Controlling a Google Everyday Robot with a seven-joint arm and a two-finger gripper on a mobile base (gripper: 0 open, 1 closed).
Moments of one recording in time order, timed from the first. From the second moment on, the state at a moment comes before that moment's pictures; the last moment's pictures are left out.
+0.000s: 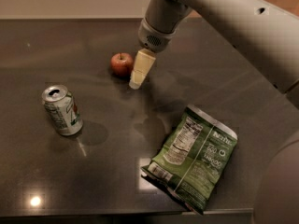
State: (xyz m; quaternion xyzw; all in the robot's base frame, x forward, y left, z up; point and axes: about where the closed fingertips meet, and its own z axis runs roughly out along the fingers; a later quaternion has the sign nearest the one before) arm 0.630 0.011 0.892 -0.62 0.75 0.07 0.20
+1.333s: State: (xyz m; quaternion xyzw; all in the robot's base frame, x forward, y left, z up) arm 0.684 0.063 0.861 -0.59 0.78 0.12 0.20
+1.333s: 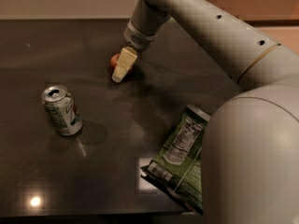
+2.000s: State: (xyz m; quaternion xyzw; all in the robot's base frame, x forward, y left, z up) arm 0.700 0.066 0.846 -0.57 0.79 0.12 0.21
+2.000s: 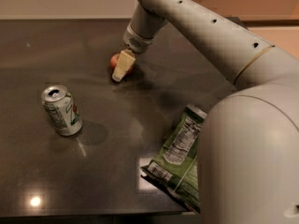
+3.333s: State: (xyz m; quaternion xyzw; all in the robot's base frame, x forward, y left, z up) arm 0.654 0.040 0.877 -0.59 0.77 0.13 0.21
